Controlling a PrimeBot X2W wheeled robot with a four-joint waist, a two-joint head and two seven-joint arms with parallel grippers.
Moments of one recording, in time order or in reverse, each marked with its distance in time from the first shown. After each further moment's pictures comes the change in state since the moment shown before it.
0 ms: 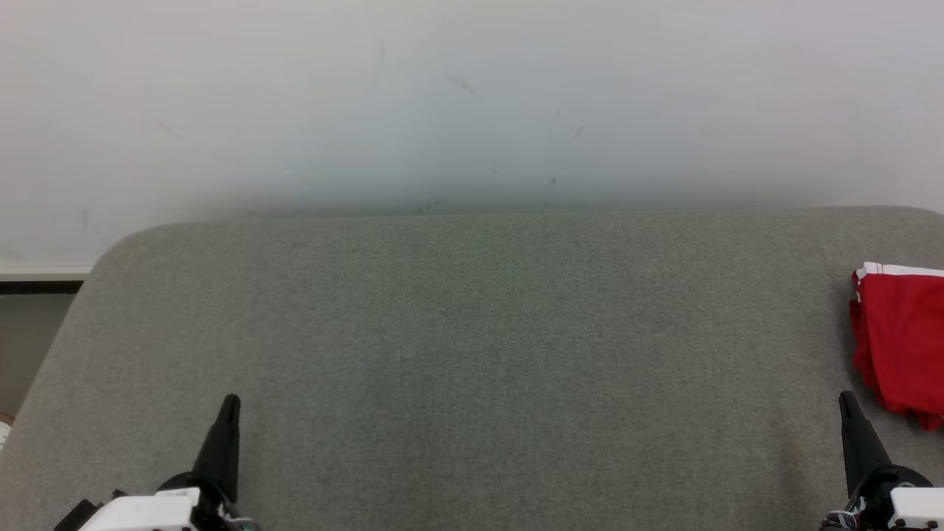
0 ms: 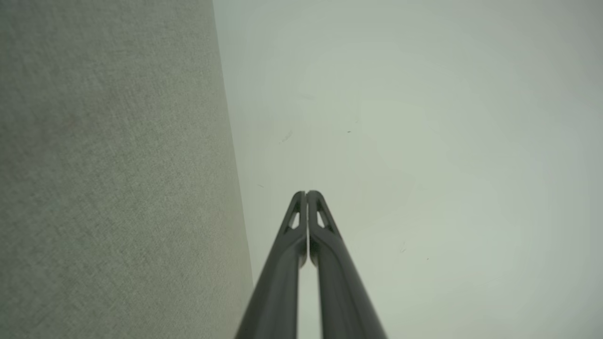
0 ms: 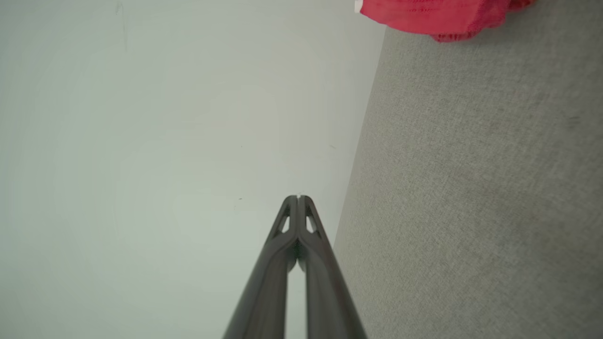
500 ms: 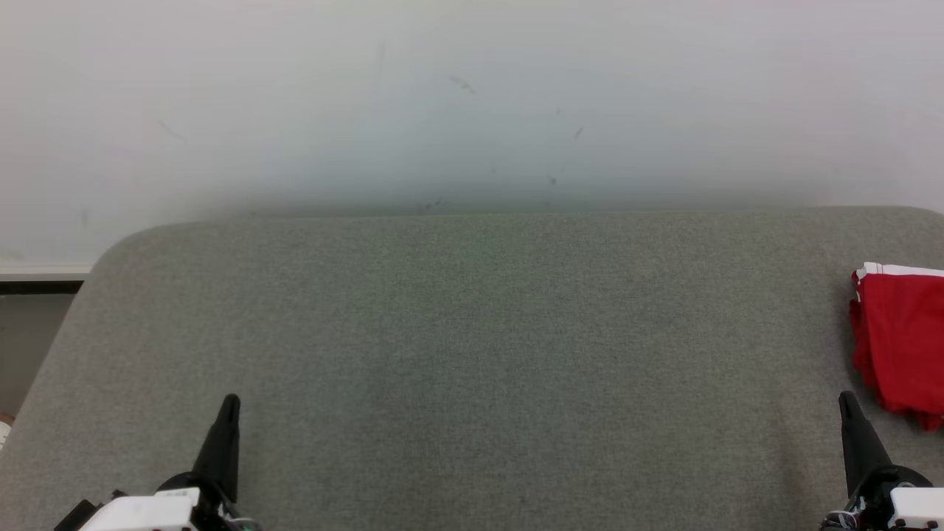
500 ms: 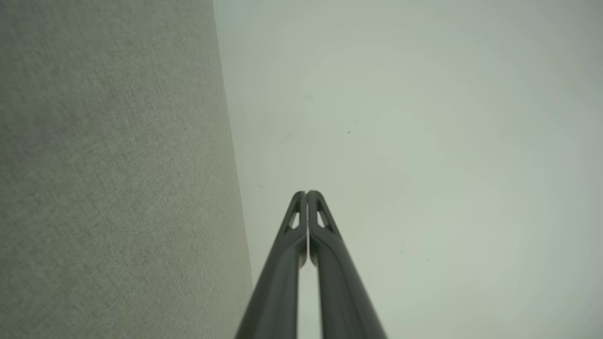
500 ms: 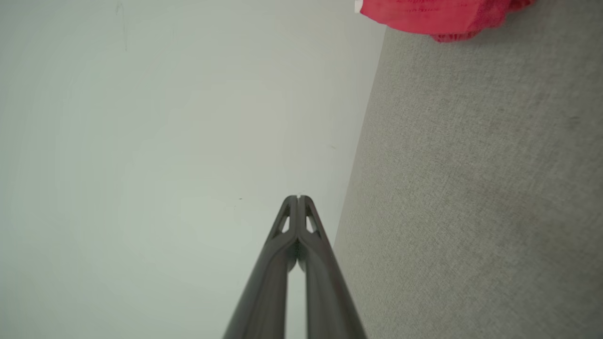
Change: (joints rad) left arm 0.000 -0.002 0.002 0.000 0.000 0.000 0.001; right arm 0.000 0.000 0.000 0.000 0.000 0.000 0.000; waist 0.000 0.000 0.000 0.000
